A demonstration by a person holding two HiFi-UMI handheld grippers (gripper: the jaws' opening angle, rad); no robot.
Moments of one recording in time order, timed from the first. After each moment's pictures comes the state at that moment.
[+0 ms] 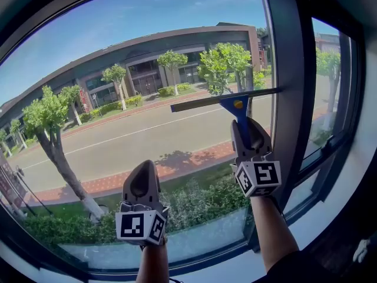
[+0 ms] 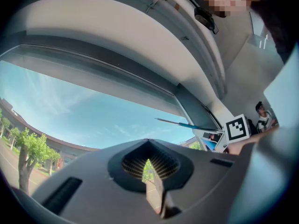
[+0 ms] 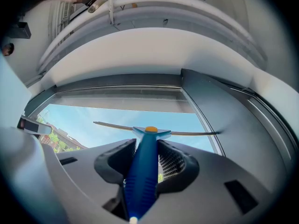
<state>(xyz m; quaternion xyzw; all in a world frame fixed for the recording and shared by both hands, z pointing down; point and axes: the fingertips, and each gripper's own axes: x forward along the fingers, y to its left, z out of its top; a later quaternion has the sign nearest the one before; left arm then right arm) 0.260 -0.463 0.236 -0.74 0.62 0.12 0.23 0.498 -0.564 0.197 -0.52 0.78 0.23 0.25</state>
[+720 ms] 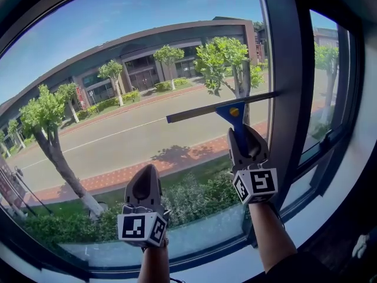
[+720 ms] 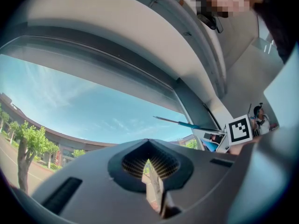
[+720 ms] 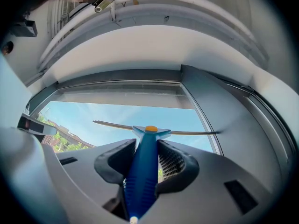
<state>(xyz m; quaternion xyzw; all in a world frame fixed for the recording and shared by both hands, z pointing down) 0.268 -0.474 0.269 -0.76 0.61 0.11 0.19 0.497 -0.561 0.235 -0.53 0.79 0.22 0.23</state>
